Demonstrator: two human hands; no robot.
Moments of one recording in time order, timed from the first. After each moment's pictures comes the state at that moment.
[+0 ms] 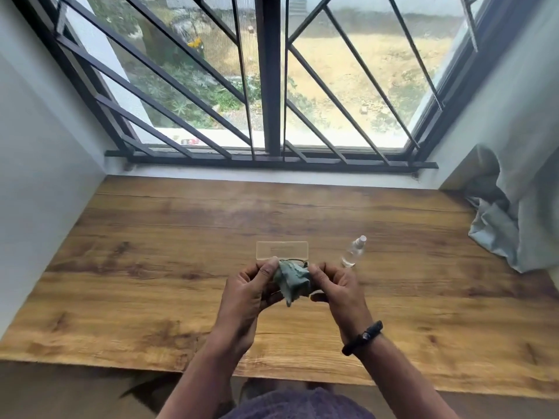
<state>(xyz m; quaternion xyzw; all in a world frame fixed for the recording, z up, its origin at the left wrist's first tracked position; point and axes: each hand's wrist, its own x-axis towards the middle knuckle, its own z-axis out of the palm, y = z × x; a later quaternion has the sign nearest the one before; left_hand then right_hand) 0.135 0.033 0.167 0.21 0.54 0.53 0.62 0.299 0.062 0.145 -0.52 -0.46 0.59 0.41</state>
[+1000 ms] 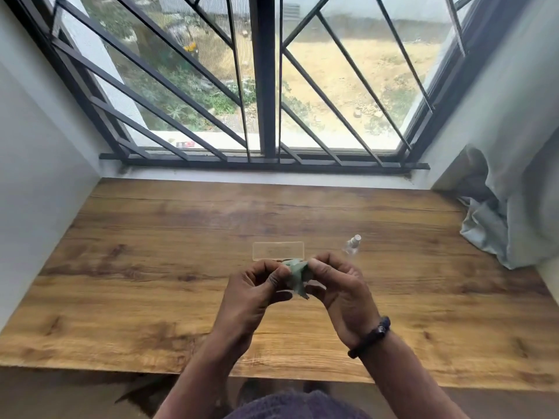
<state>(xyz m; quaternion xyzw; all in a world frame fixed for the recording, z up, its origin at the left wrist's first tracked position) 0.139 0.025 0.186 0.35 0.53 0.50 0.59 0.301 0.053 0.181 -0.41 -0.35 0.70 0.46</state>
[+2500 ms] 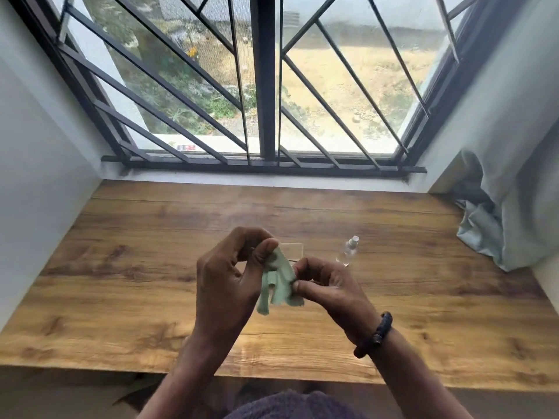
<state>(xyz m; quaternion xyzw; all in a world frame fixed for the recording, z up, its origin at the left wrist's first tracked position) 0.126 0.019 0.233 0.60 0.54 0.56 0.18 0.302 0.052 0.189 -0.38 -0.59 0.61 0.37</state>
